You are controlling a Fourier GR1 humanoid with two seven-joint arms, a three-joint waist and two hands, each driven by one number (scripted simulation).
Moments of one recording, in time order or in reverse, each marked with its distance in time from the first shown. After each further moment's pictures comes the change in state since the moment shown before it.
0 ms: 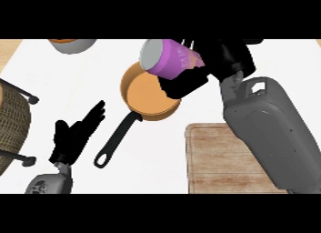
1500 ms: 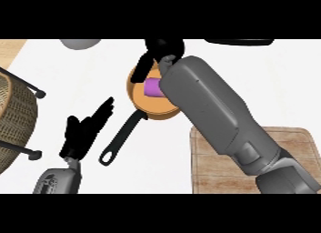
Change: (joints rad) left arm -0.043 -0.025 -0.035 0.023 -0.017 0.016 -0.001; right arm -0.320 0.194 0.038 0.720 -0.066 -0.215 -0.015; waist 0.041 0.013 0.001
